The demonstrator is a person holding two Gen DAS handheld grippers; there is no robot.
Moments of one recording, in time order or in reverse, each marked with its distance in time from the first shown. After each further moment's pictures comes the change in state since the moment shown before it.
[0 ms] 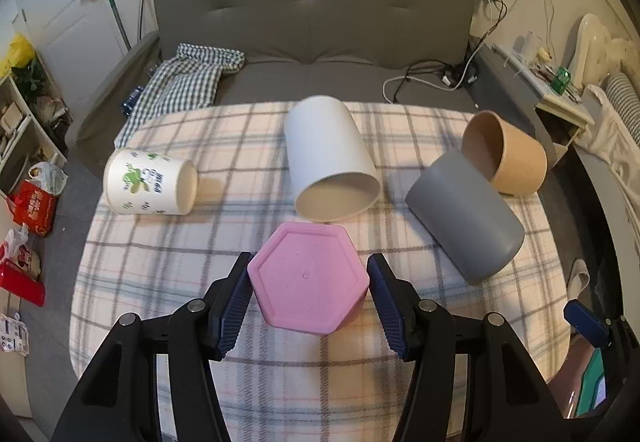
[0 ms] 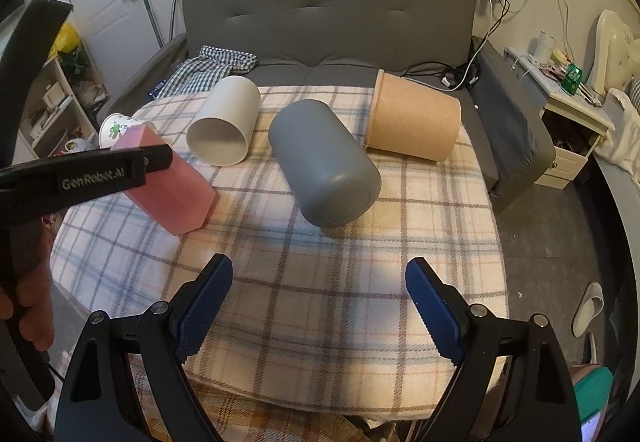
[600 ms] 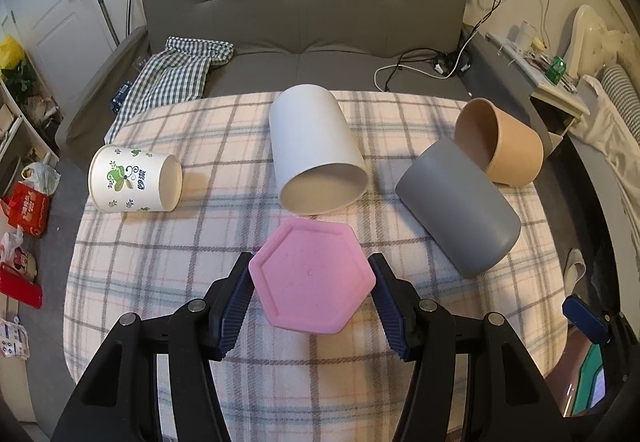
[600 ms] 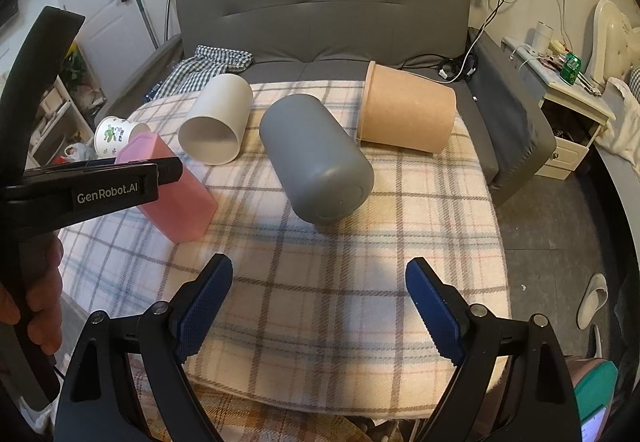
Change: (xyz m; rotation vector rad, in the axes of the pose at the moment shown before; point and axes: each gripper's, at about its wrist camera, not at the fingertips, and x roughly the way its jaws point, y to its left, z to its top) left arm 0.004 -0.005 0.001 0.018 0.035 -0.025; right arm 0.002 -0.005 0.000 0.022 0.010 0.005
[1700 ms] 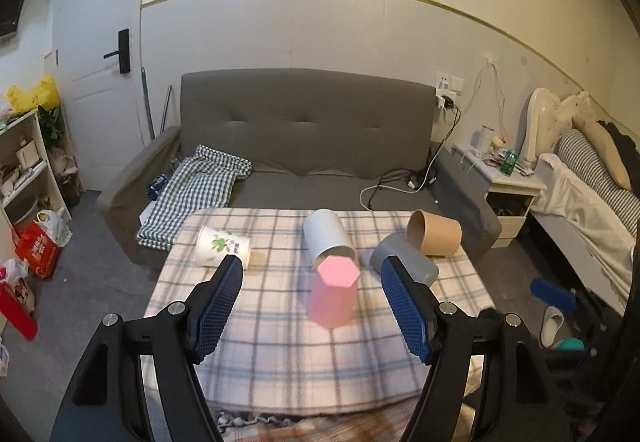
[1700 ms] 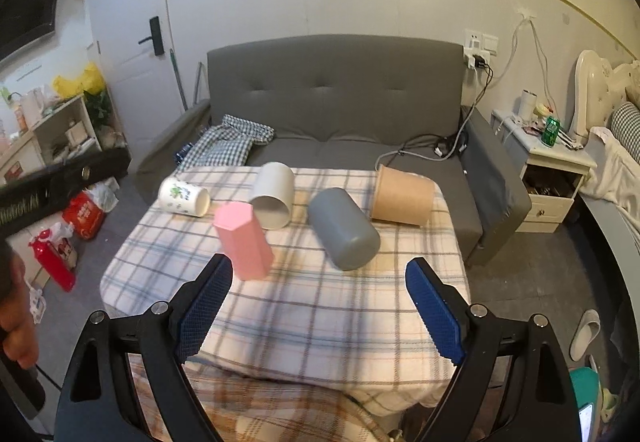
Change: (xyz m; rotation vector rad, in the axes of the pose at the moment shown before) left arm -0.192 0.045 -0.069 -0.030 -0.445 -0.035; right arm -0.133 0.041 -0.017 -0.041 -0.291 0.020
